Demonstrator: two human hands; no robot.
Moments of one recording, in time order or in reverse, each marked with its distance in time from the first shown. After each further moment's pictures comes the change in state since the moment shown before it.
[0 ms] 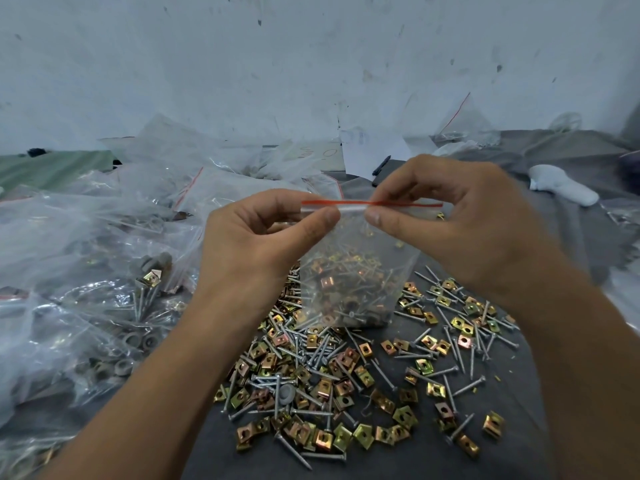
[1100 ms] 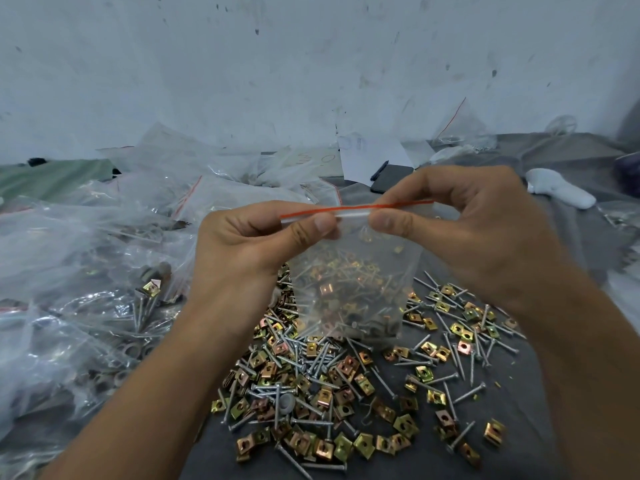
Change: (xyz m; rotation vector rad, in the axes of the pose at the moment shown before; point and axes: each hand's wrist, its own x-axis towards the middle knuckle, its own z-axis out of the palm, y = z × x) left_hand -0.002 0.014 0.002 0.002 -0.027 0.035; right_hand -0.002 0.001 -0.005 0.106 0.048 0.029
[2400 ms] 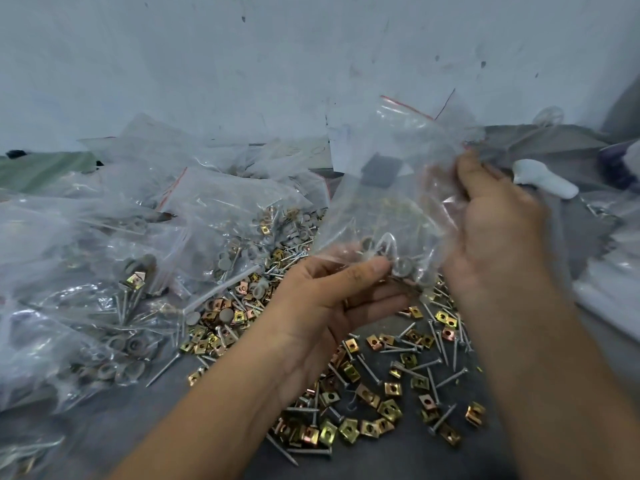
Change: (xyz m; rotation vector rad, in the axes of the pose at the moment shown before) left_hand -0.031 -0.029 0.052 -0.635 -0.253 -0.654; right_hand 0.011 0.017 0.017 0.988 0.793 0.512
